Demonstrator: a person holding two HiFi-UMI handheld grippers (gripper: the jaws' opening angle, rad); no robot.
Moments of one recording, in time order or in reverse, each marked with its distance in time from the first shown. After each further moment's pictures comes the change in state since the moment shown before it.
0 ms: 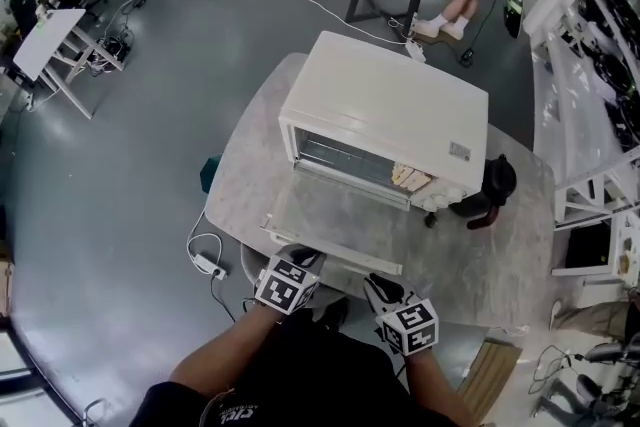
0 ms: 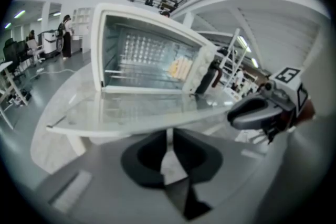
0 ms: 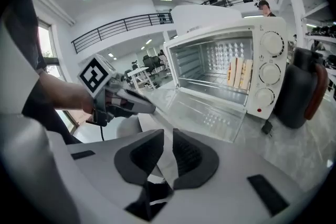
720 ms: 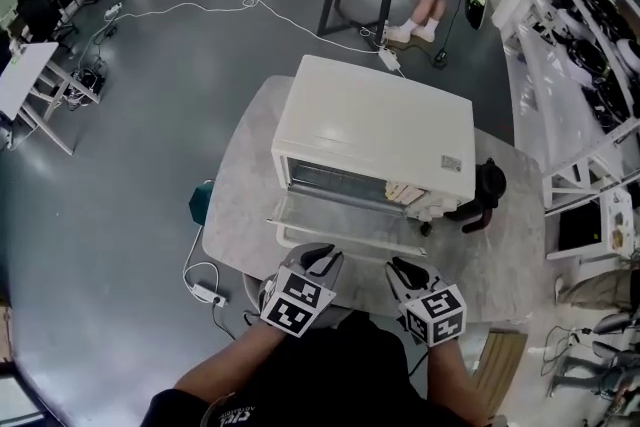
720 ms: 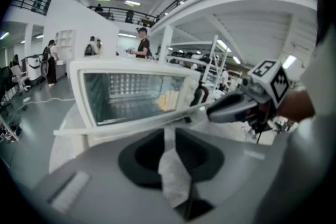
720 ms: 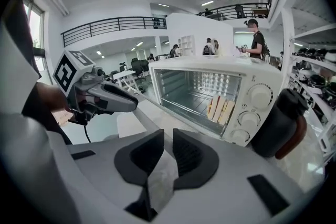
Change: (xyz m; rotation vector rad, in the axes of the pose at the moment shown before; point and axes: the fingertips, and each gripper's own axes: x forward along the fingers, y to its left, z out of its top) left arm -0.040 -0.015 0.097 0.199 -0.130 -0.076; right arm -0.020 -0.040 0.084 -0.020 -0.047 -0.180
